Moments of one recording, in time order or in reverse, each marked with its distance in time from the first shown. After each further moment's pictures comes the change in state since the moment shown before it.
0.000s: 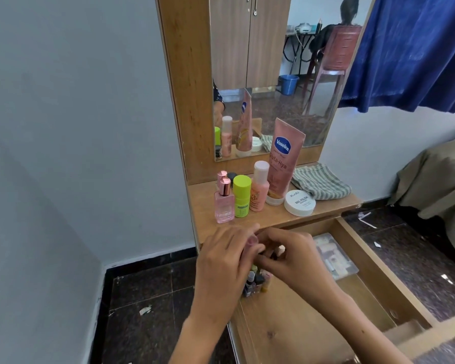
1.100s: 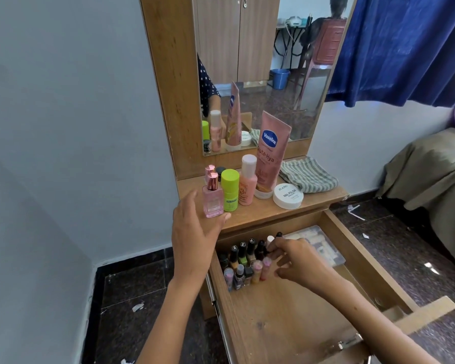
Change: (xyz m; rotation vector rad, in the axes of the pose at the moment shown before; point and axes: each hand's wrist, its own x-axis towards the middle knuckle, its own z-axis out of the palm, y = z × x) left_hand 0.027 -0.036 0.011 -0.067 0.094 -0.446; right_hand -0.009 0.069 -0.005 -0.298 -0.453 0.352
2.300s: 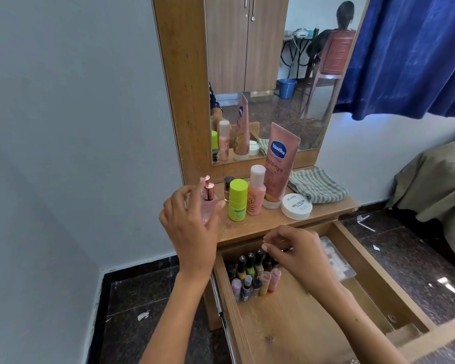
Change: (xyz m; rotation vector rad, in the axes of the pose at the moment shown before) left_hand 0.024 0.003 -0.002 0.298 0.337 0.192; right_hand 0.003 -0.036 -0.011 0.318 0.436 -0.056
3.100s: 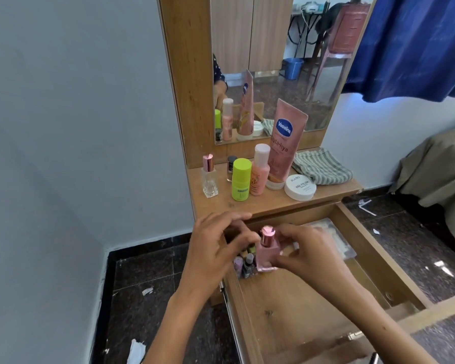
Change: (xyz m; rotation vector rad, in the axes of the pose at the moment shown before) left_hand -0.045 0.012 -0.043 -0.597 -0.525 0.000; right_hand -0.033 -0.013 -0.017 -0.148 -0.166 -0.143
